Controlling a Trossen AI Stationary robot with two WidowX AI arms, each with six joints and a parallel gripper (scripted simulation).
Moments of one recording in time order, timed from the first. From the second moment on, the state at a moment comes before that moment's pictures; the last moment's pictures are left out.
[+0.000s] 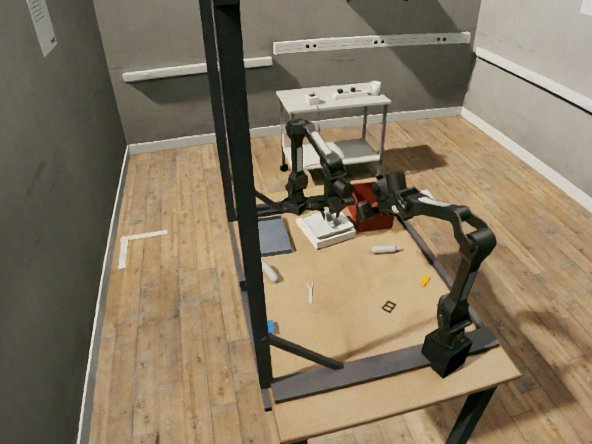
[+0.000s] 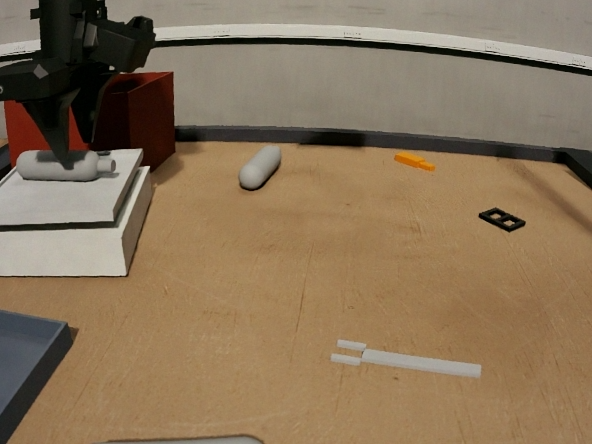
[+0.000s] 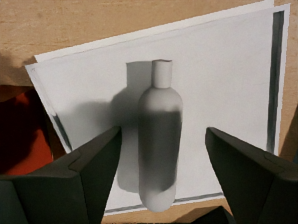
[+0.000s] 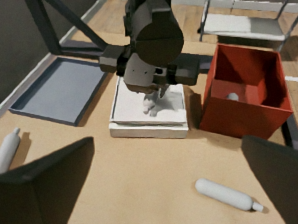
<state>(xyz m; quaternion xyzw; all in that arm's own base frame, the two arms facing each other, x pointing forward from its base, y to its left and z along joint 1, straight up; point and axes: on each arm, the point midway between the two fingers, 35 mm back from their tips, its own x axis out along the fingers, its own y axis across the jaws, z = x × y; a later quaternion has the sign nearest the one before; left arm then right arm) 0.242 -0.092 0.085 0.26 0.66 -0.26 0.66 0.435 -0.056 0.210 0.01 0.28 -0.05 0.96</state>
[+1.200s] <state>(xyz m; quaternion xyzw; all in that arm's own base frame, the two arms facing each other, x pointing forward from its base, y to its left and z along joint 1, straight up) 0.242 -0.092 0.066 0.26 0.66 -0.26 0.66 0.435 -0.056 0.210 0.01 0.28 -0.05 0.96</state>
